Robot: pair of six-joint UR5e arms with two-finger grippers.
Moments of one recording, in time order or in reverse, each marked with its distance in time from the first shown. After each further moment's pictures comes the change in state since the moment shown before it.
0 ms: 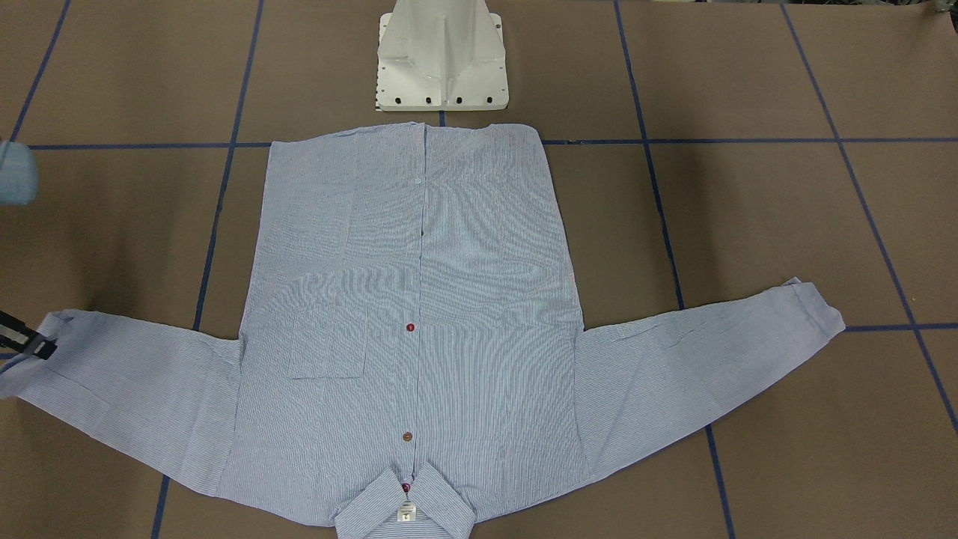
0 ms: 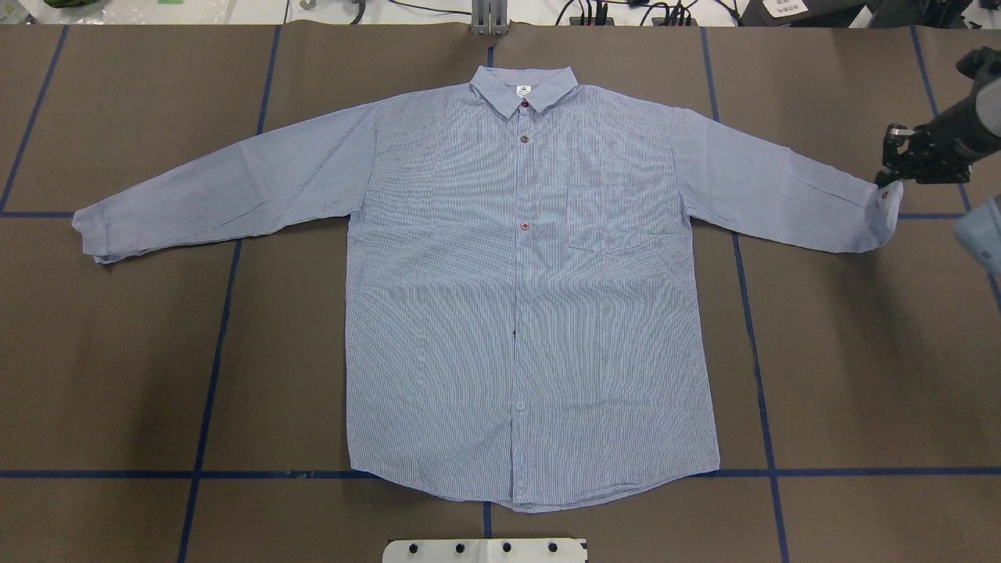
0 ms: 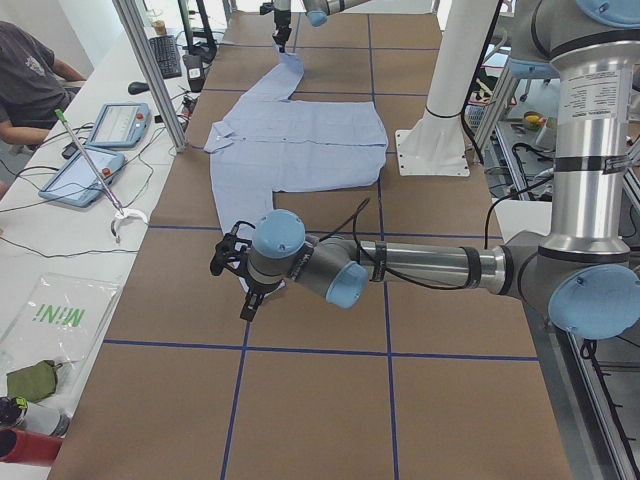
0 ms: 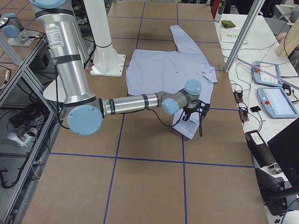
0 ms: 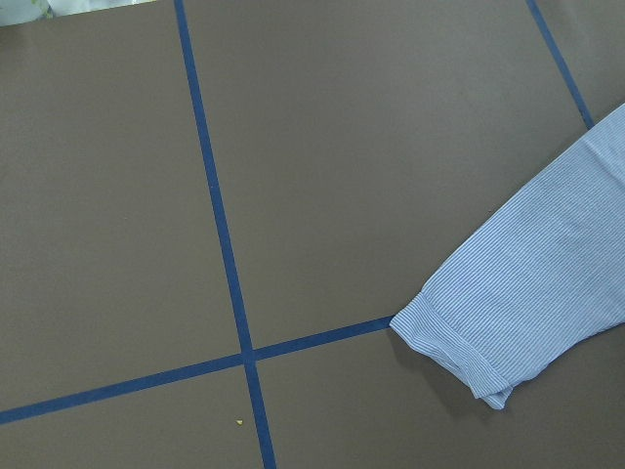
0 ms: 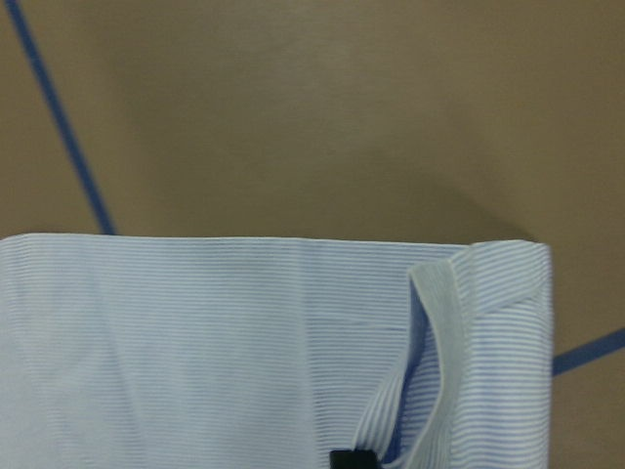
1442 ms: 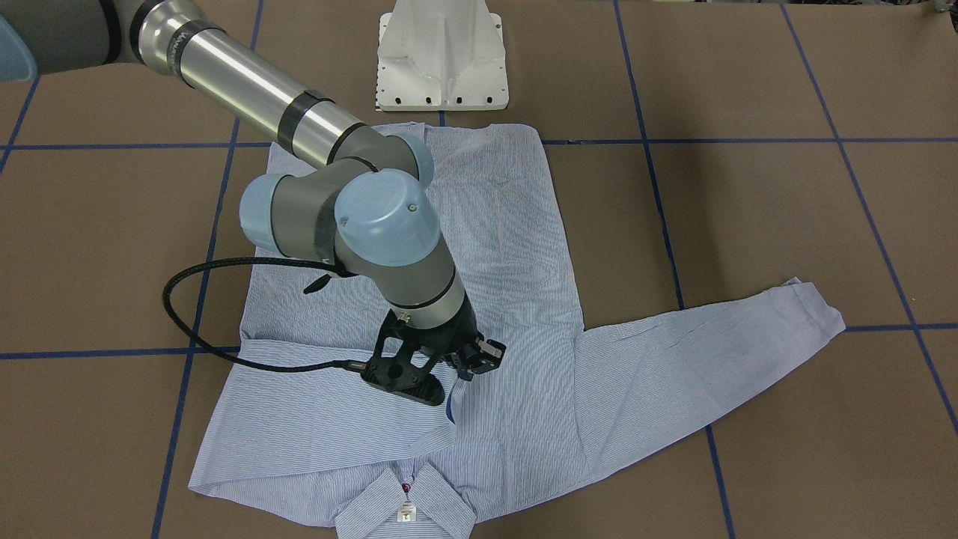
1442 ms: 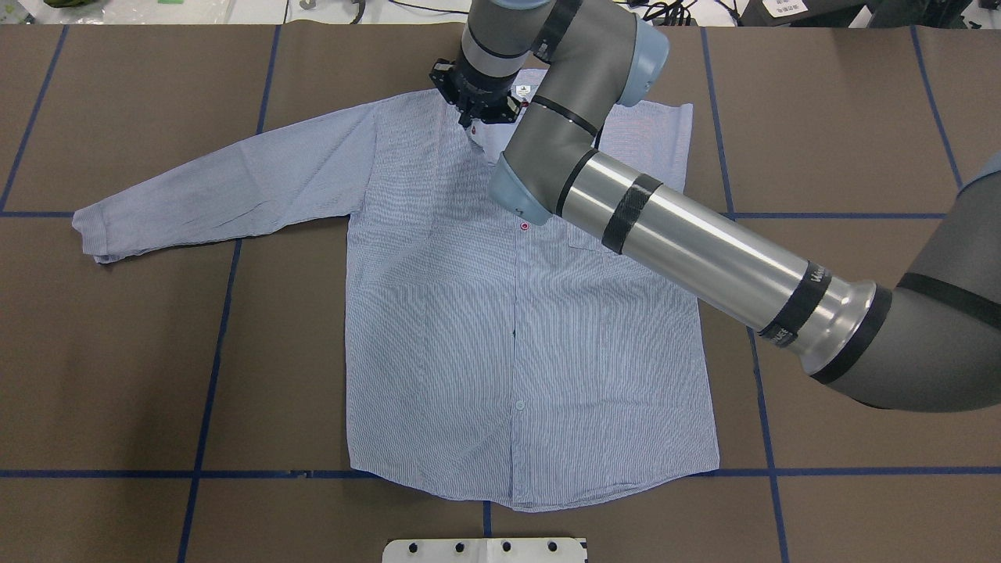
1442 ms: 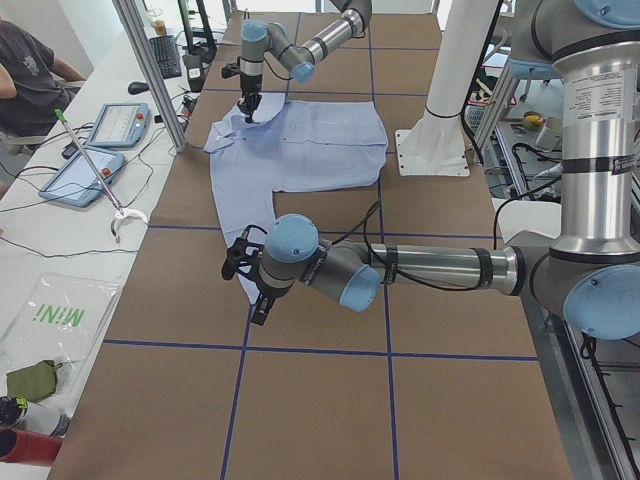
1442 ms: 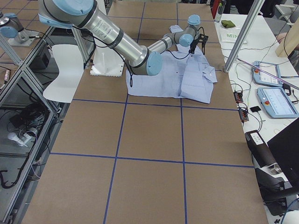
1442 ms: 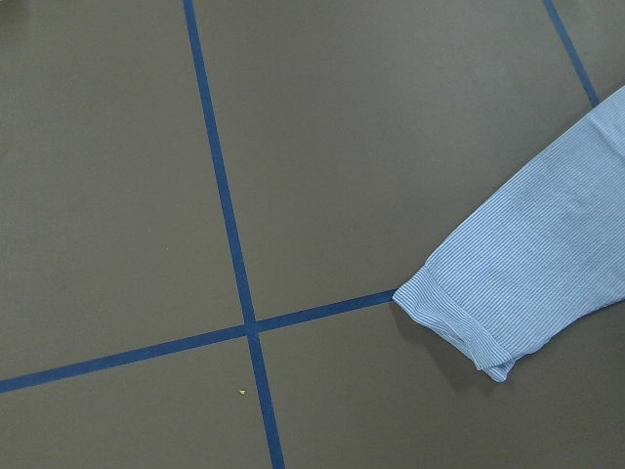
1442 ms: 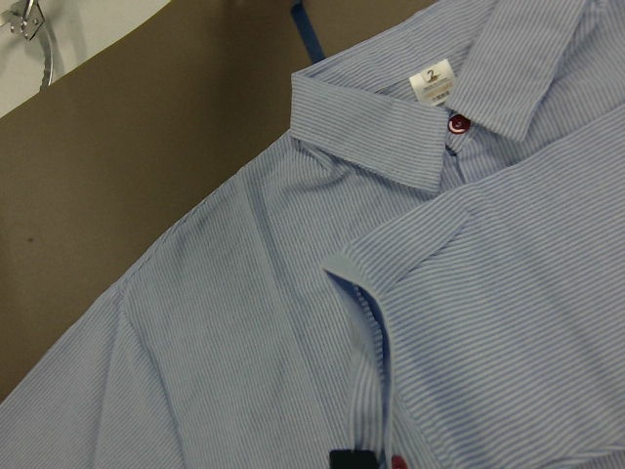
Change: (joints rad) left arm 0.000 0.053 -0.040 -0.003 0.002 0.003; right arm -0.414 0.764 -0.500 0.131 -0.318 0.436
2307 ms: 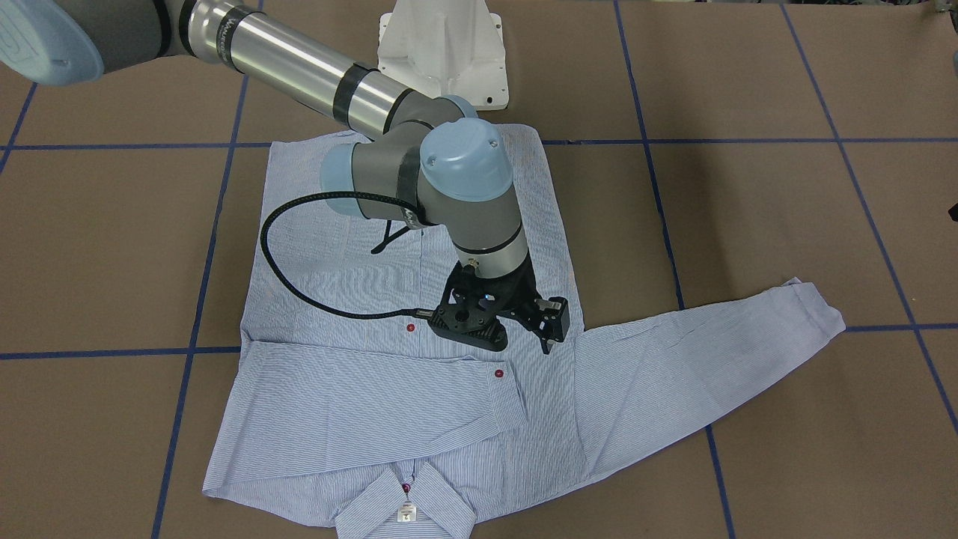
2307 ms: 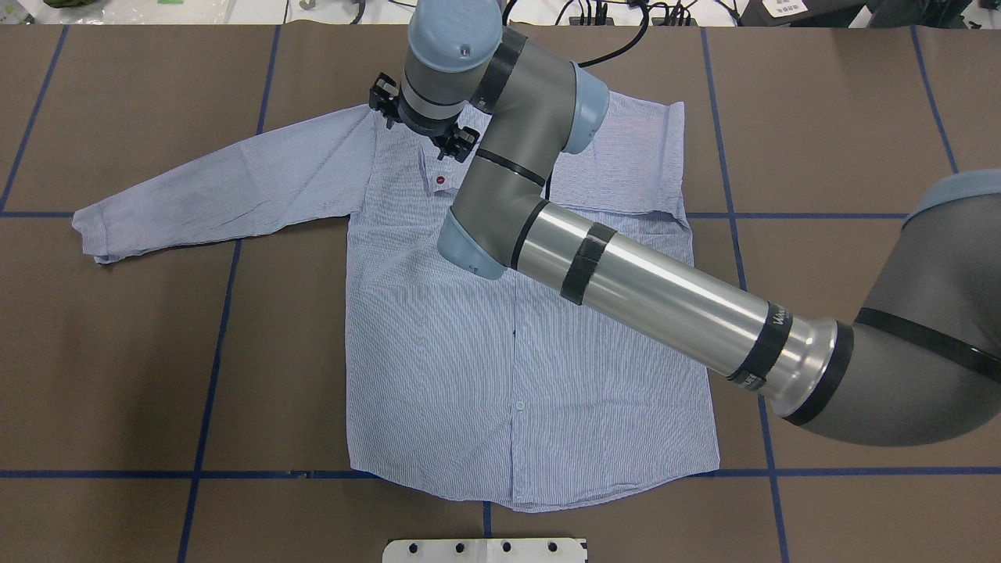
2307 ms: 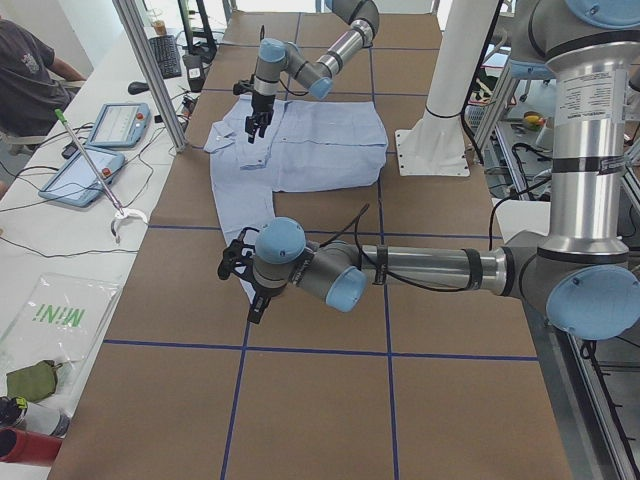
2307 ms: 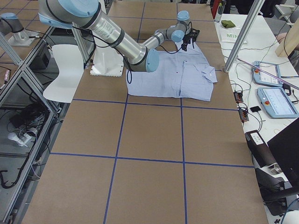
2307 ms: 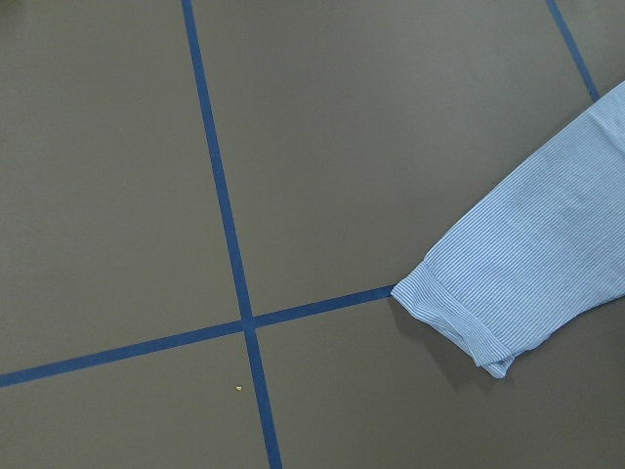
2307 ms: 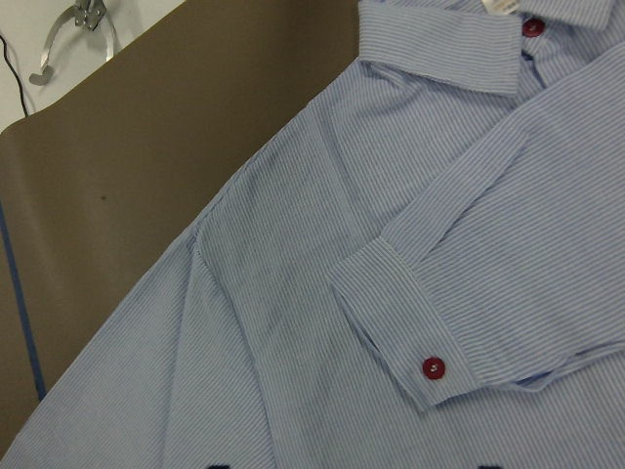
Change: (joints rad) left arm 0.094 -0.080 0.120 -0.031 0.007 -0.044; right arm -0.080 -0.006 0.081 0.001 -0.129 0.131
